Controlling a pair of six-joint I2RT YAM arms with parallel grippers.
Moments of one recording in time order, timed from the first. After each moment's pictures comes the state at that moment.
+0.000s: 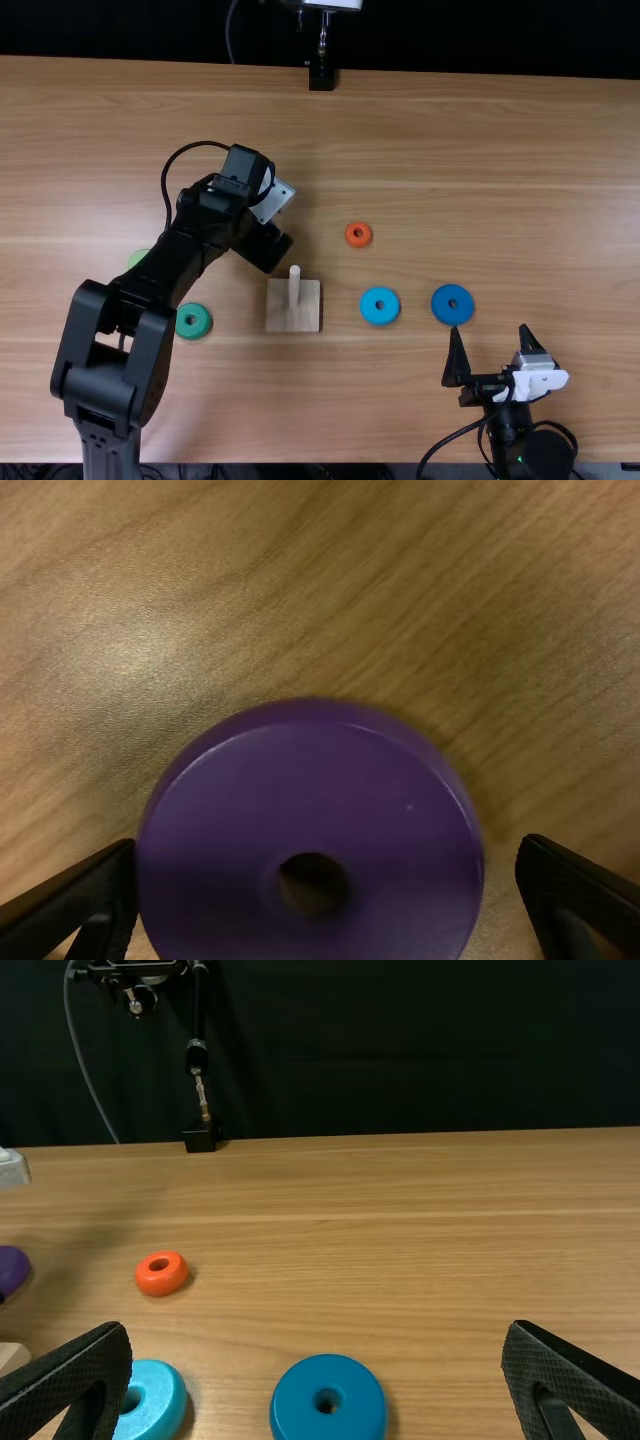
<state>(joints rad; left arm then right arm) -0.34 2.10 1.51 -0.64 0.08 0.27 0.07 0.01 0.02 -0.07 -0.01 0.02</state>
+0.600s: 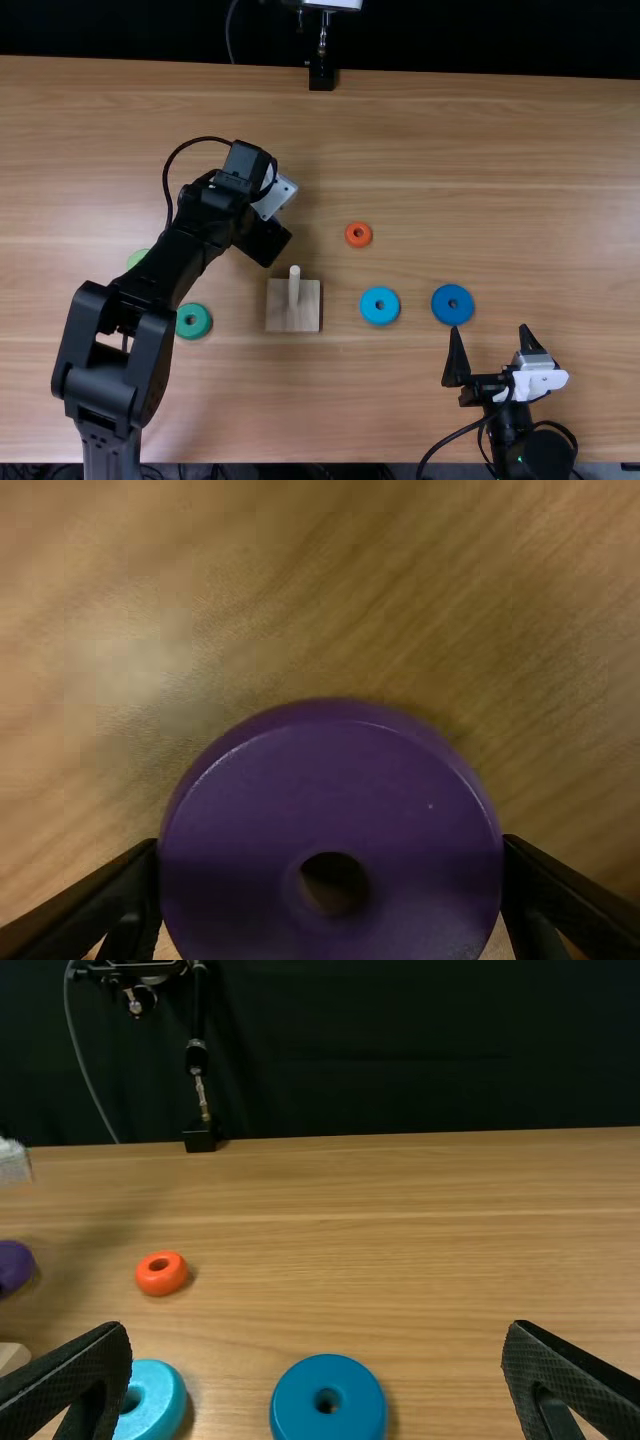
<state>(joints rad) -0.35 2.10 1.55 -0.66 0.08 0.28 0.07 0.01 0.02 -0.07 -0.01 0.02</state>
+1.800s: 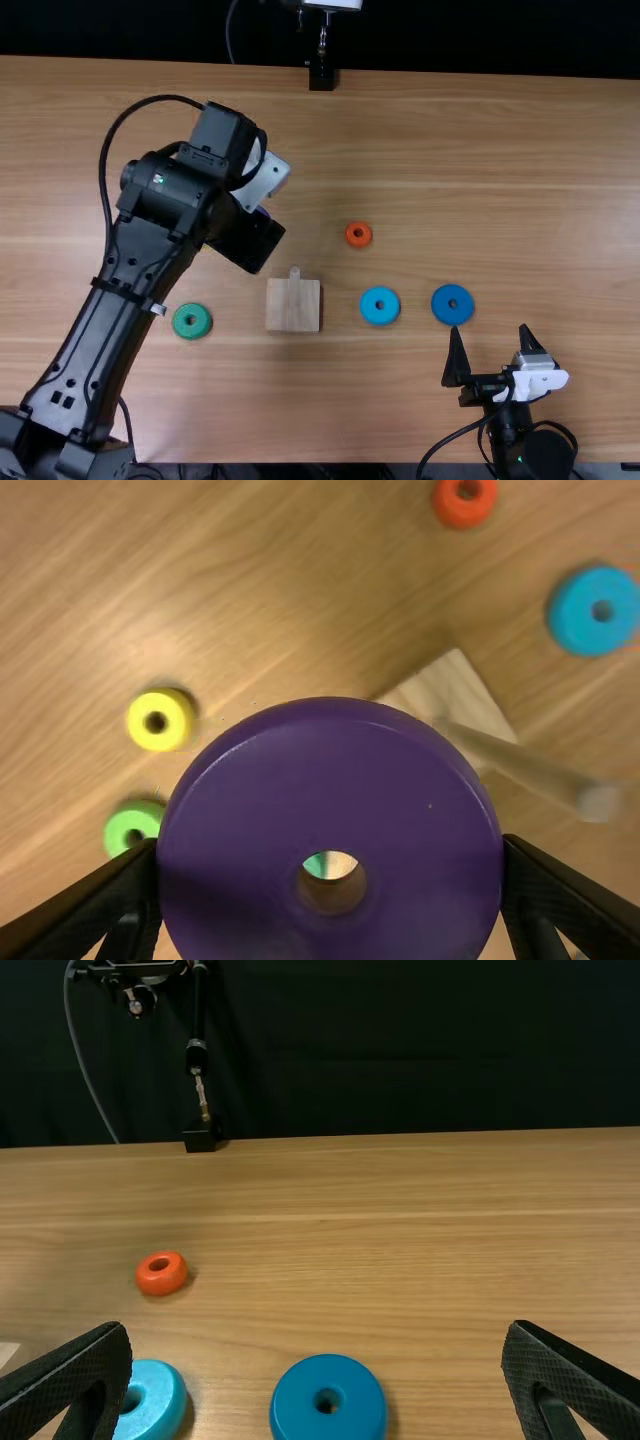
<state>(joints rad) -0.40 1.80 1.91 -1.34 0.06 0.18 0.07 0.01 0.02 -0.07 -0.01 0.02</state>
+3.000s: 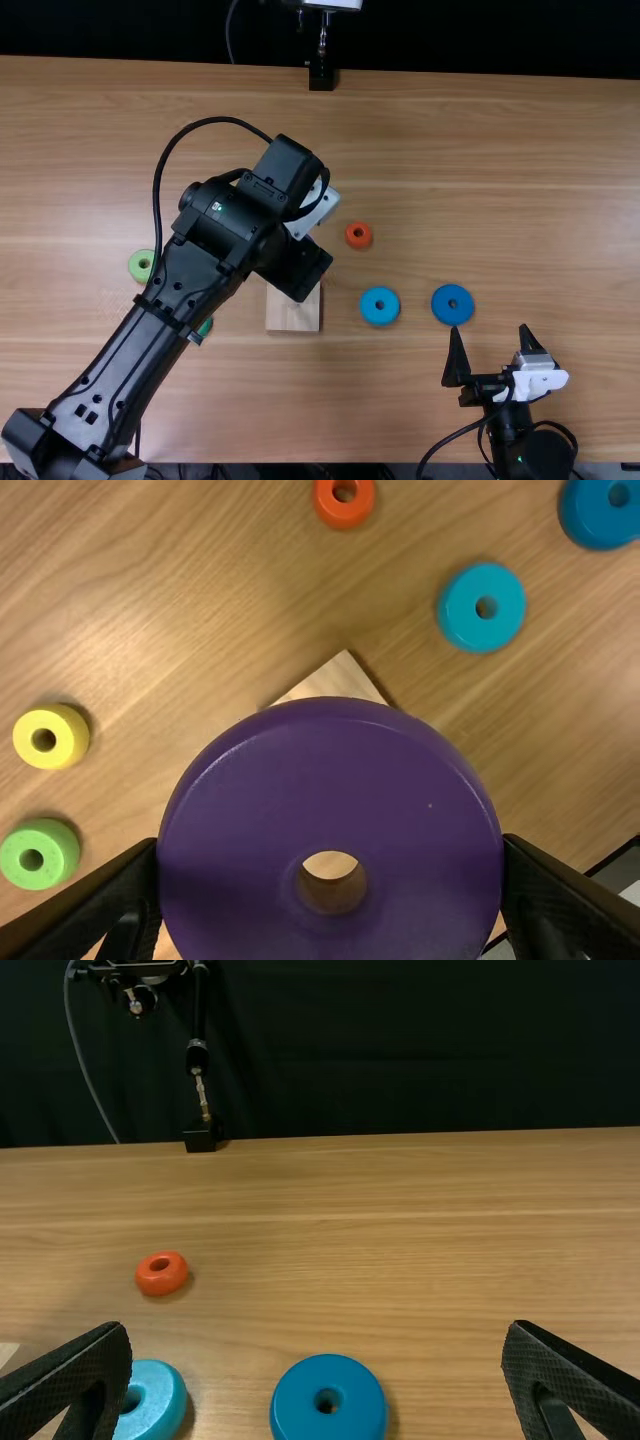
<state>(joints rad) -0.57 1.80 1.91 -1.34 0.06 0.05 0.07 0.01 0.02 -0.07 -0.01 0.02</state>
